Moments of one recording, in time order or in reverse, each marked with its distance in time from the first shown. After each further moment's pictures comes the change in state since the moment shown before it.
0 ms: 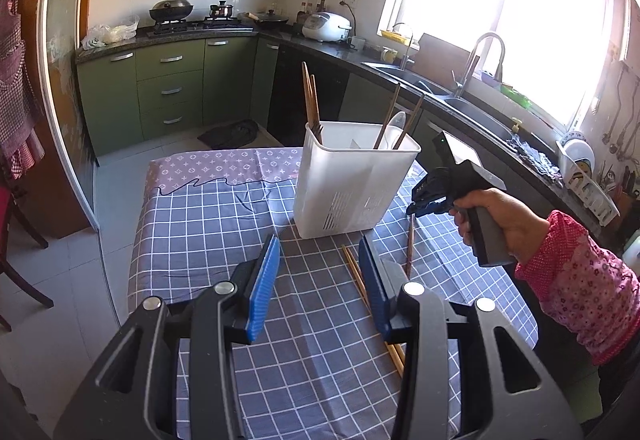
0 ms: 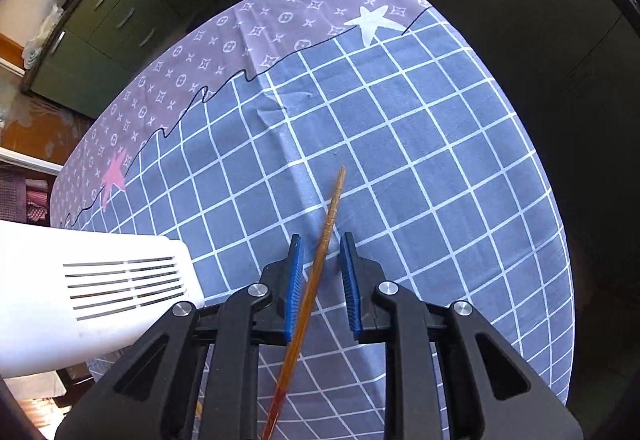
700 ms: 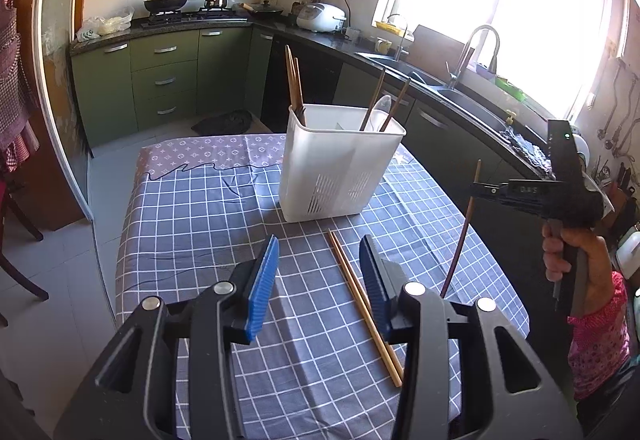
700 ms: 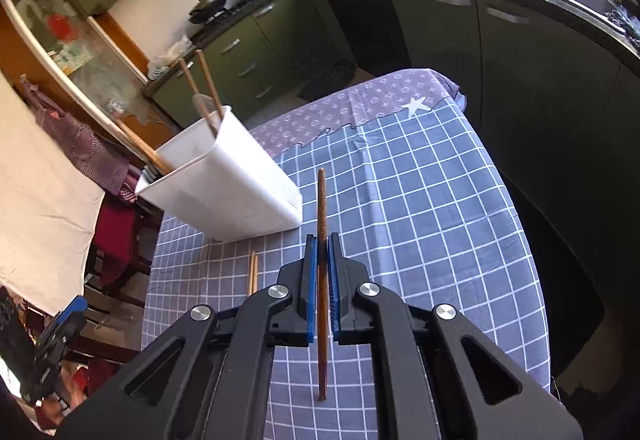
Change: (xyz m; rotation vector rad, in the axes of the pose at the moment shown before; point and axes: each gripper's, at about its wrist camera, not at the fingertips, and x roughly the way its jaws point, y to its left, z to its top) left arm 0.001 -0.020 -0.011 -0.001 0.038 -0.018; right arm -0.151 -0.055 -0.132 -0.235 -0.364 0.385
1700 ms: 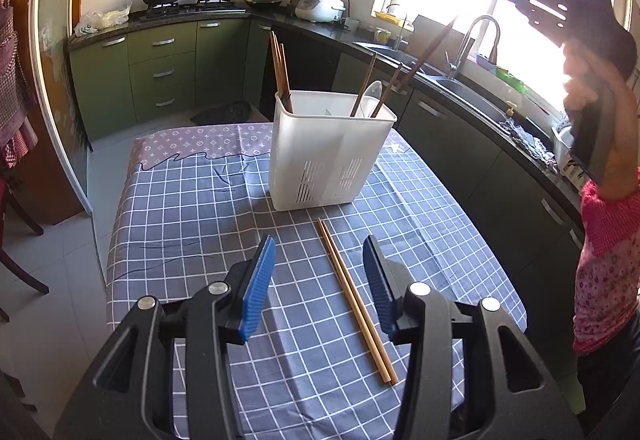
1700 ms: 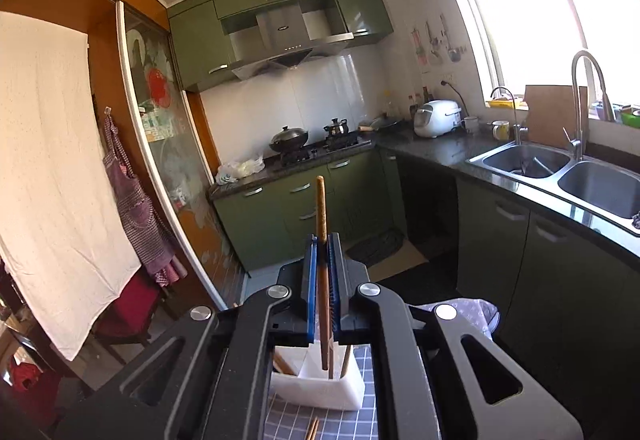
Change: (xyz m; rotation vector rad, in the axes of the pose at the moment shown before) left arm 0.005 -0.016 -0.006 0.000 0.033 0.009; right arm -0.113 0.127 0.129 -0.267 -0.505 0.080
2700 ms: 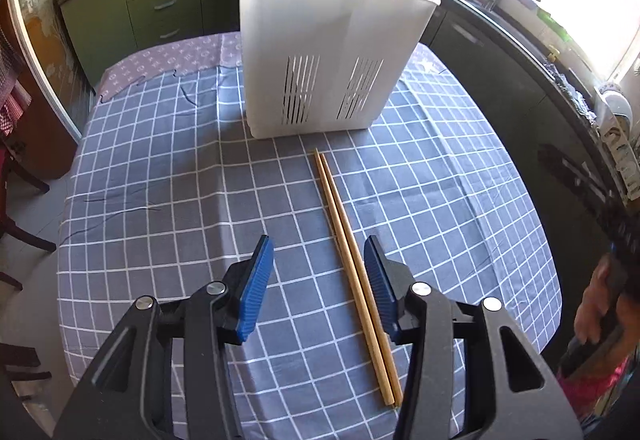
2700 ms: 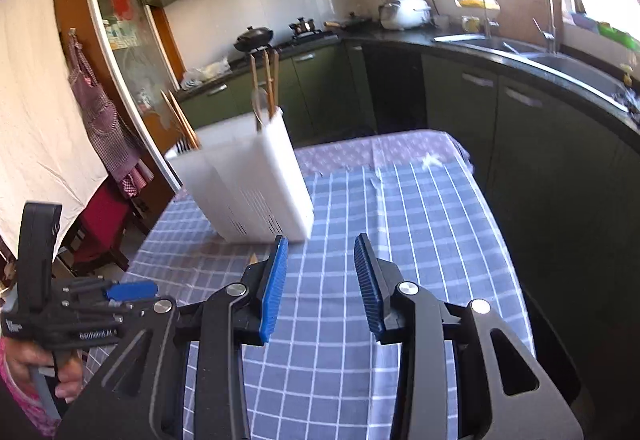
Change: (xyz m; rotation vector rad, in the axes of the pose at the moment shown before) left arm 0.130 -0.019 -0.013 -0.031 0.309 0.091; right arm -0.004 -0.073 -0.247 0.103 0.342 -0.092
